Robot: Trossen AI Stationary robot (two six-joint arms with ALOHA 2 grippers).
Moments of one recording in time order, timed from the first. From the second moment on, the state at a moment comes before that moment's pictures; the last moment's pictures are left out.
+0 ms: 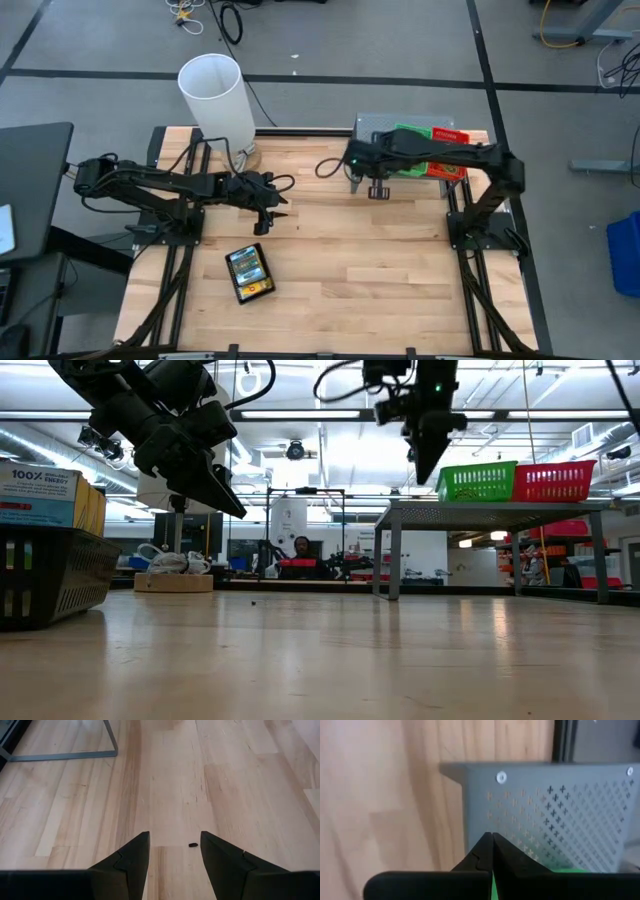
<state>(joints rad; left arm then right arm) 0.09 1.17 0.55 -0.03 -0.01 0.16 -0.21 1.69 1.61 -1.32 0.33 -0.20</state>
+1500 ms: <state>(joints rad) 0.09 1.17 0.55 -0.04 -0.02 0.18 -0.03 1.76 1.61 -1.38 0.30 -0.11</state>
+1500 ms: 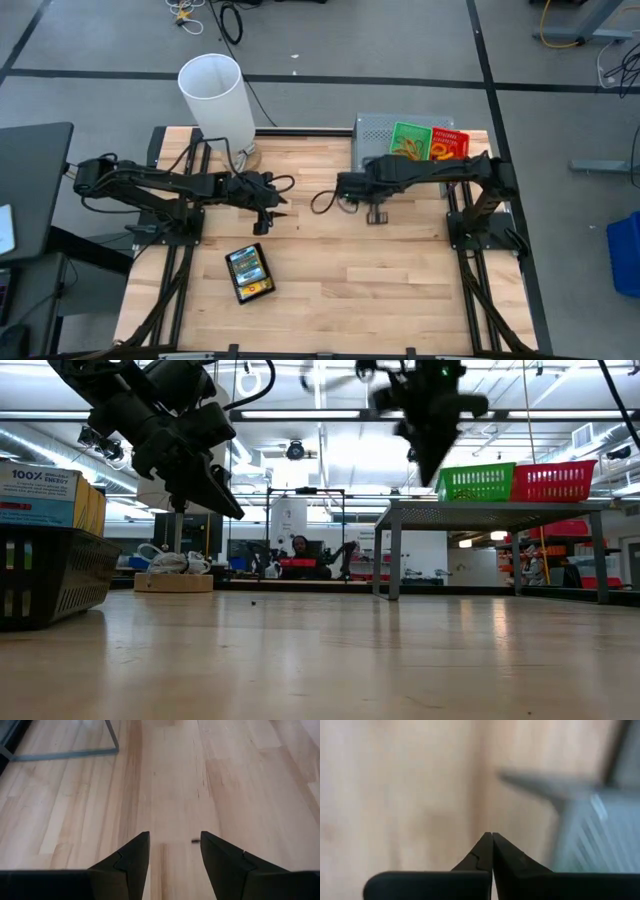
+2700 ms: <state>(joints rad) -0.93 0.98 0.67 -0.77 -0.30 -0.88 0.33 1.82 1.61 -0.76 0.07 -0.25</state>
